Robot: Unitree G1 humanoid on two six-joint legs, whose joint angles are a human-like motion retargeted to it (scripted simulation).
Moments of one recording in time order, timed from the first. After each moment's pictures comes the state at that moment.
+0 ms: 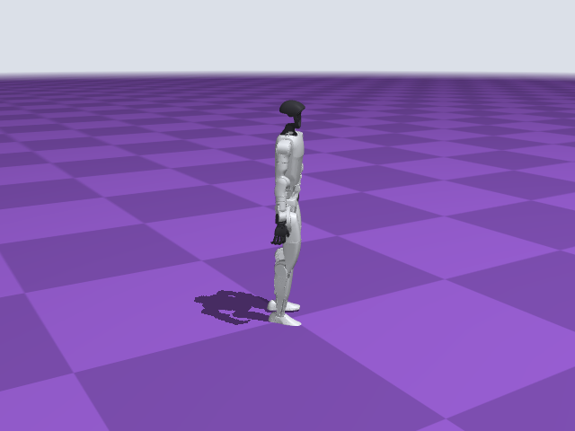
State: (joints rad) left arm -0.03 0.04 0.24 1.58 -0.02 0.15 -0.09; right arm 0.00 -0.19 -0.14 1.49 -0.85 -0.05 0.11; waist -0.20 0.02 0.00; left_leg 0.03 -0.06 0.18 0.02 -0.07 0.02; right_leg 0.01 -0.05 -0.32 0.01 -0.02 -0.01
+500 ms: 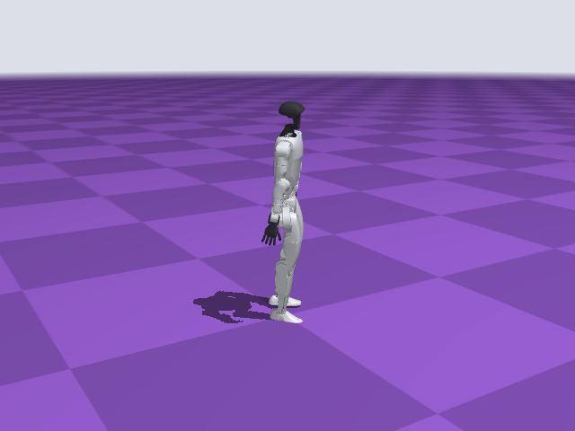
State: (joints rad) left arm -0.02 0.03 0.22 1.59 0.03 0.19 -0.01; right arm -0.02 -0.21 -0.18 1.69 -0.42 0.01 -0.02; waist -0.20 0.06 0.05; left_leg -0.05 0.02 0.14 0.21 -0.10 -0.07; right_leg 0.03 -0.02 -0.33 0.01 -0.02 -0.05
